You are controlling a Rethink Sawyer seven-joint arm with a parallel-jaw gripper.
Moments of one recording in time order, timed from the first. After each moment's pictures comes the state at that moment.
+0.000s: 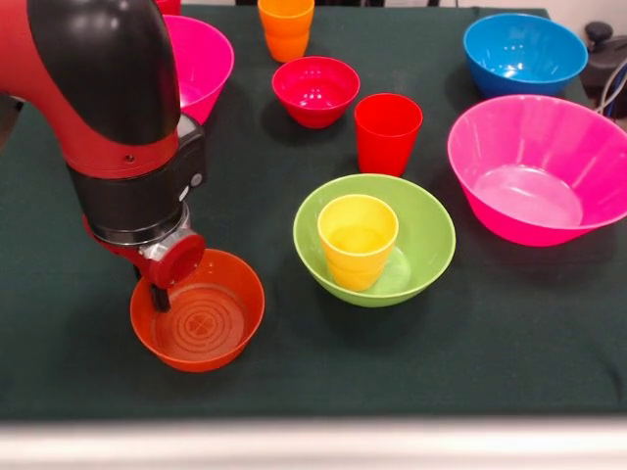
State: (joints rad) arm -0.47 -0.07 0.18 0.71 -0.22 0.84 2.13
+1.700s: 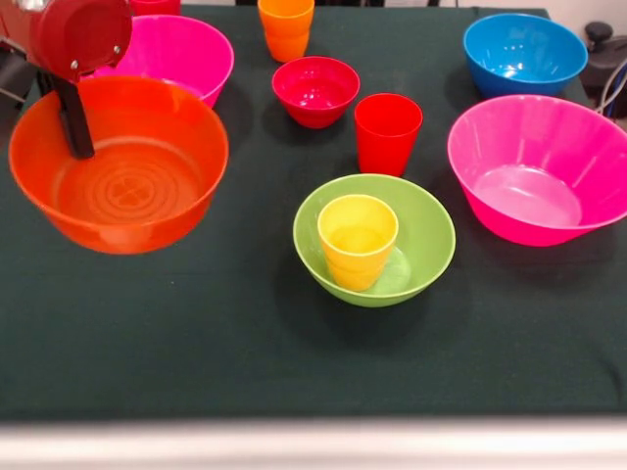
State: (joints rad) arm -0.48 -0.43 0.18 0.82 -0.12 1.04 2.13
